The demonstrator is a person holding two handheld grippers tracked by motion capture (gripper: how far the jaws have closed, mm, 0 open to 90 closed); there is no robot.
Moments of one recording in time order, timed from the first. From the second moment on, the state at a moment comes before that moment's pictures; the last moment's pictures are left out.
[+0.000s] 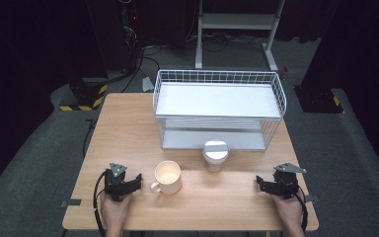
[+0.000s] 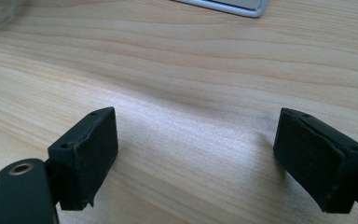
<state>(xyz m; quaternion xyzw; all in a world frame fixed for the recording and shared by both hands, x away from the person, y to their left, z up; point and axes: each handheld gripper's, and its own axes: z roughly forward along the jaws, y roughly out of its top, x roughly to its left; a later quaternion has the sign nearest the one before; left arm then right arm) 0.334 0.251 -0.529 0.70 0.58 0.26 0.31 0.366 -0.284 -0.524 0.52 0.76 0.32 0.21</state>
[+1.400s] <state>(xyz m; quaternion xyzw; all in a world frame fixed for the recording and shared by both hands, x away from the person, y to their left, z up) 0.334 0.251 -0.529 0.70 0.59 0.26 0.31 0.339 -0.233 -0.517 0.45 0.79 0.38 0.19</state>
